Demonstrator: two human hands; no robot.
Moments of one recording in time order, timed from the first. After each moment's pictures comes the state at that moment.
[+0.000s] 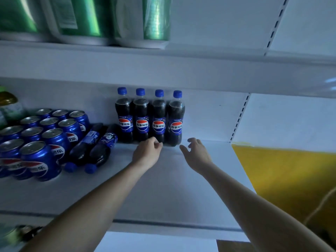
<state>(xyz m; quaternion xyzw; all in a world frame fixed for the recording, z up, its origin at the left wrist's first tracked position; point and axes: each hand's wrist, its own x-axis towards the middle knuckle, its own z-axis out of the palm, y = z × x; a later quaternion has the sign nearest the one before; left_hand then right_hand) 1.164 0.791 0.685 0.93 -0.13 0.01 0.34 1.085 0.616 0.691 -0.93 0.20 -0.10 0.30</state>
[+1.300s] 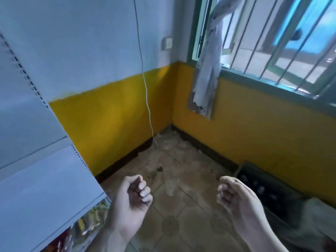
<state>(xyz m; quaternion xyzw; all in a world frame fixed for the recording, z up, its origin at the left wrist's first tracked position) 0.585 0.685 0.661 0.36 0.05 -0.63 0.68 0.331 0.607 0.659 -0.31 0.49 -0.46 0.67</state>
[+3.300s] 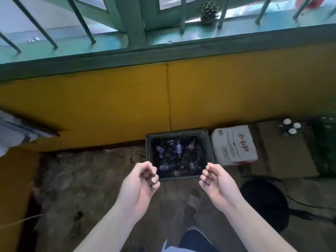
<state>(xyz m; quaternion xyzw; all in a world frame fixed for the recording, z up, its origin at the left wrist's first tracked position) 0.024 0.127 0.548 0.54 -0.17 -0.78 0.26 -0.172 0.229 0.483 0.18 0.53 -0.58 0.59</state>
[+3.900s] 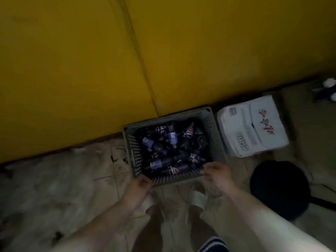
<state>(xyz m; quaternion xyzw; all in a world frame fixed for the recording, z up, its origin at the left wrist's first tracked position) 0.006 0.016 0.158 0.61 -0.51 -0.58 -0.15 -0.240 0.154 0.145 0.10 0.75 -0.37 0.54</state>
